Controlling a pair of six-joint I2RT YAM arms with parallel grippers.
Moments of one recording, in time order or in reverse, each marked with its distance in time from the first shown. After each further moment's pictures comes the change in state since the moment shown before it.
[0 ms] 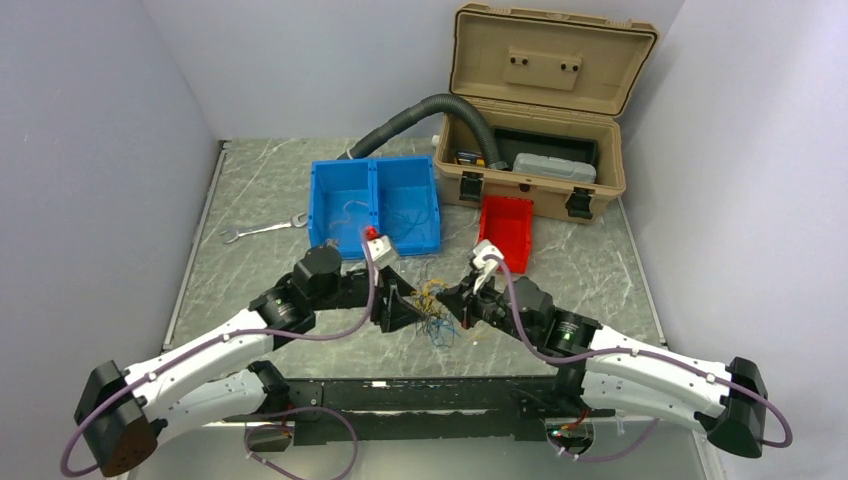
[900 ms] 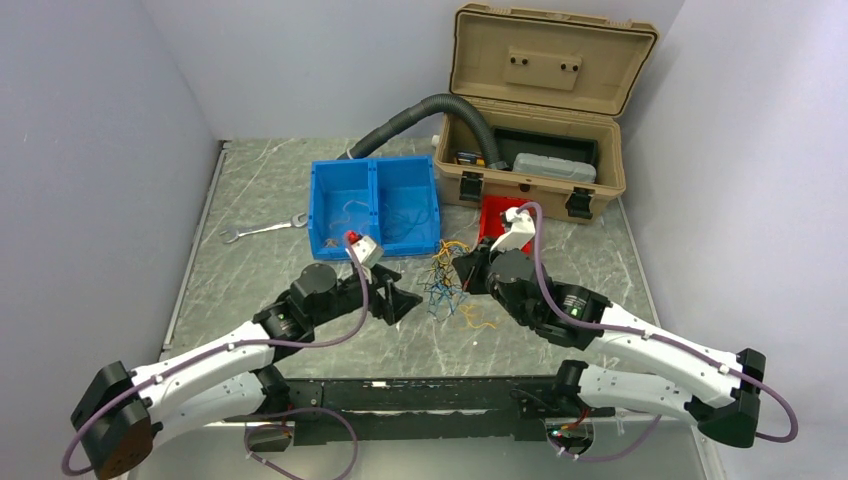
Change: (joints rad) left arm -0.026 -0.086 -0.177 0.195 -0.399 -0.063; right arm -0.002 0.109 0.354 -0.407 0.449 0.496
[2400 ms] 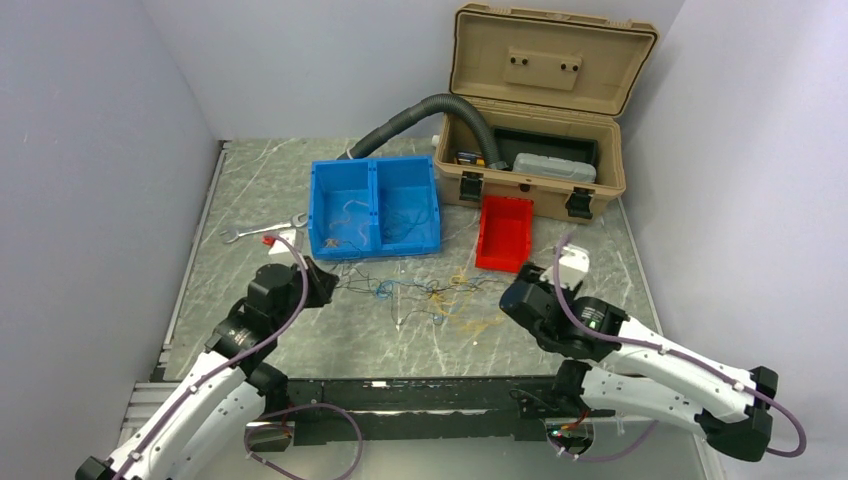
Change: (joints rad) left arm 0.367 -0.313 0.018 -0.613 -0.308 -0.242; right arm -0.014 -0.130 -0.082 -0.727 0.379 0.472
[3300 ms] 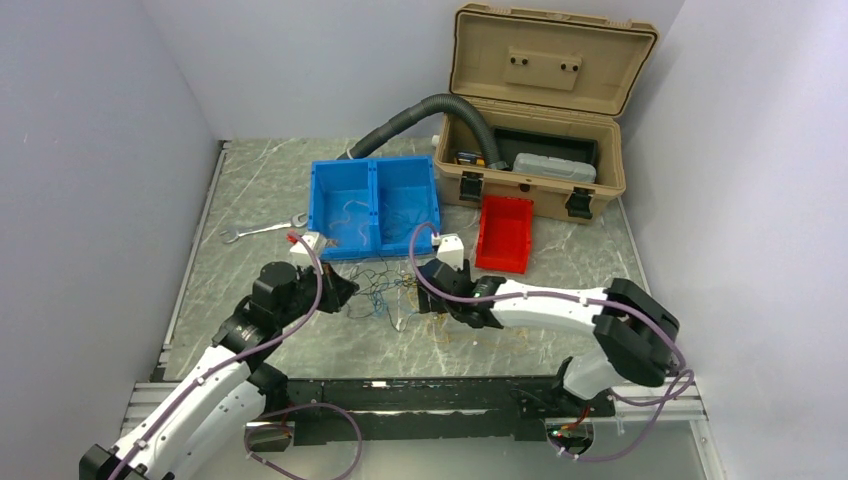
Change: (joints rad) left arm 0.002 0.054 -0.040 0.138 0.332 0.109; right arm -0.014 0.687 0.030 0.841 -0.473 -0.566
